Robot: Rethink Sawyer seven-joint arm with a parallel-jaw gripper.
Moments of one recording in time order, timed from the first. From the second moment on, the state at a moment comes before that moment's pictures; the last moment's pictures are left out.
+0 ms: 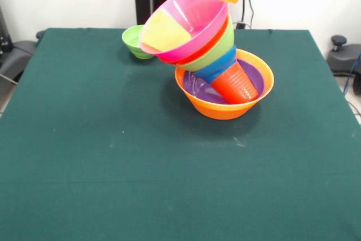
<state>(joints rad) -0.91 -1.19 0.83 2.38 0.16 0.42 2.17</state>
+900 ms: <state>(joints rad) -1.01 -1.17 0.81 2.38 0.04 0.42 2.17</state>
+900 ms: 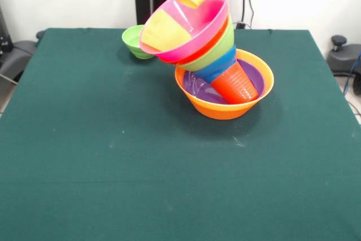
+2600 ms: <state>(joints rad) -1.02 -1.01 0.82 2.41 0.01 0.51 2.17</state>
